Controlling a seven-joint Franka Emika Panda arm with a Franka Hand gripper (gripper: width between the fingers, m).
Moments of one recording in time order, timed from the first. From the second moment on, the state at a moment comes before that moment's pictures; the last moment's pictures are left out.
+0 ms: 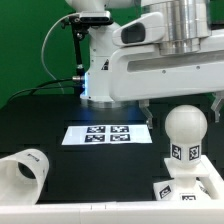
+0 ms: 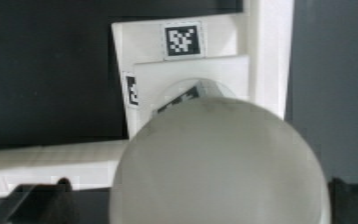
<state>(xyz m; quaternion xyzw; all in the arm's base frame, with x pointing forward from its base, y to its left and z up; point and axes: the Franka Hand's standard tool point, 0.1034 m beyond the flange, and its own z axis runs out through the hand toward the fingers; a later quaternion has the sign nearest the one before) 0.619 0.091 0.124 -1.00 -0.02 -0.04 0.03</state>
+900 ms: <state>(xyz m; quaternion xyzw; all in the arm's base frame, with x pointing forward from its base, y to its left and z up) 0.619 0.094 0.122 -0.97 0.23 -0.04 0.04</state>
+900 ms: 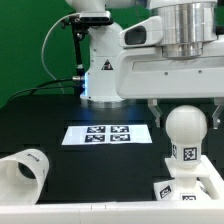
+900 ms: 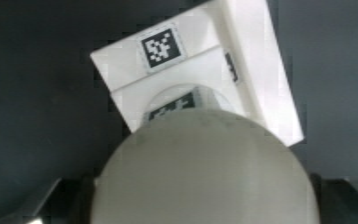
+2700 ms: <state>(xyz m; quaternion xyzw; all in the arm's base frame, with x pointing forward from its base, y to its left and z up) 0.622 0.094 0.116 -1.00 0.04 -0.02 0.02</state>
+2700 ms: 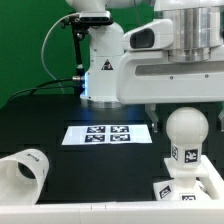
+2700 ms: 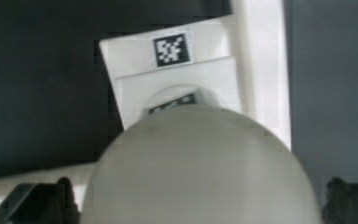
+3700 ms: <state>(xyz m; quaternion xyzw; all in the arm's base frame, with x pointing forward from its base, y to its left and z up) 0.623 0.094 0.114 -0.92 0.39 -0.02 0.06</state>
